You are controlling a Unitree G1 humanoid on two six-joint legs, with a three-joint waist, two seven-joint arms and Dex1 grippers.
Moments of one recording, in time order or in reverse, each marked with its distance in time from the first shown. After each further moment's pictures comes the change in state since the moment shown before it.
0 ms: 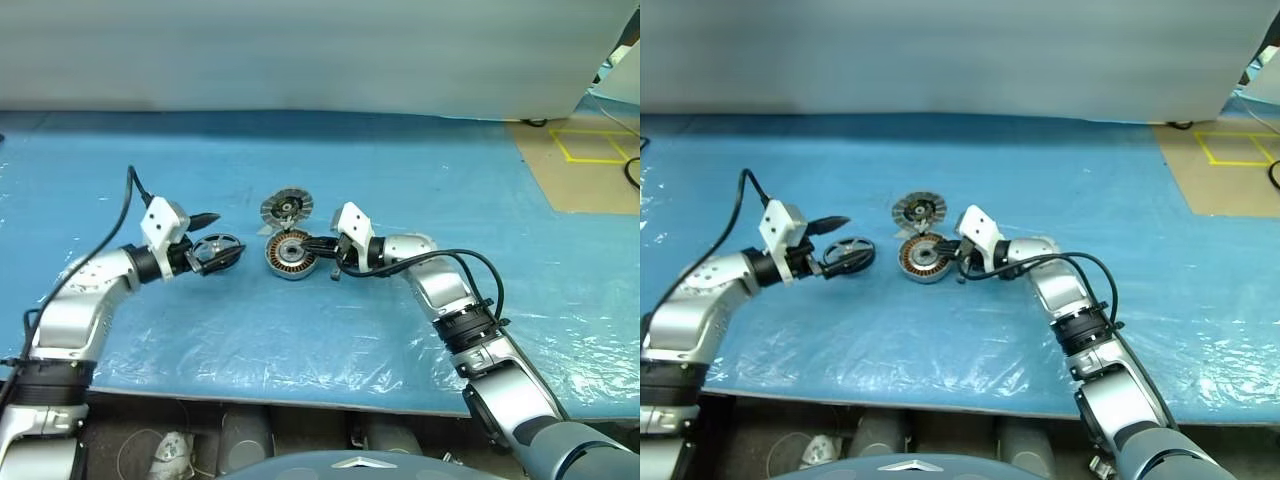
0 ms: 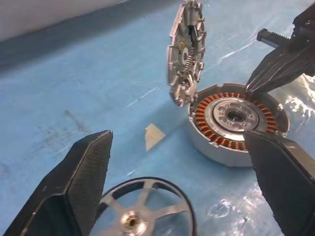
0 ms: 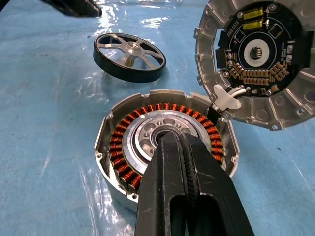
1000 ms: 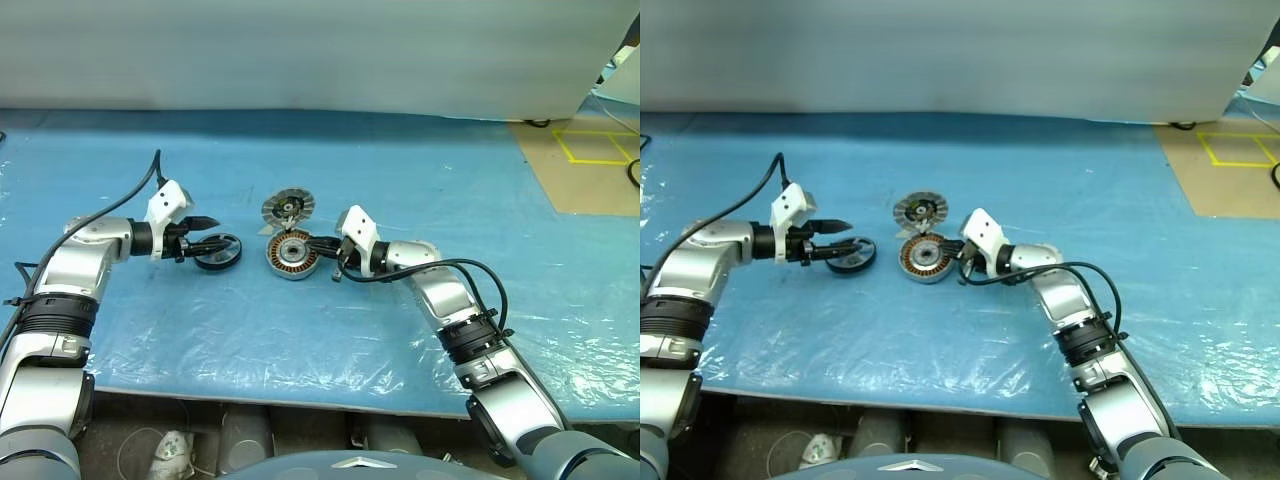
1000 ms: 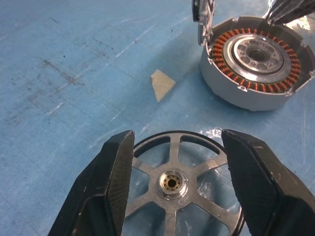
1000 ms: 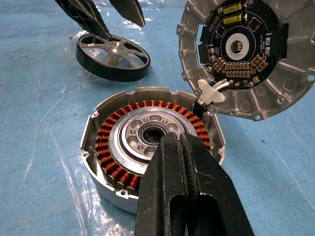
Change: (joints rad) left arm -0.281 0.040 -0.151 0.374 0.209 0.012 -0.244; right arm 0.048 -0.001 -0.007 -0.043 0.000 -0.006 -0.079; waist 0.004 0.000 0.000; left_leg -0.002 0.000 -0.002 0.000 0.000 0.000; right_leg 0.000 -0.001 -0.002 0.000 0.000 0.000
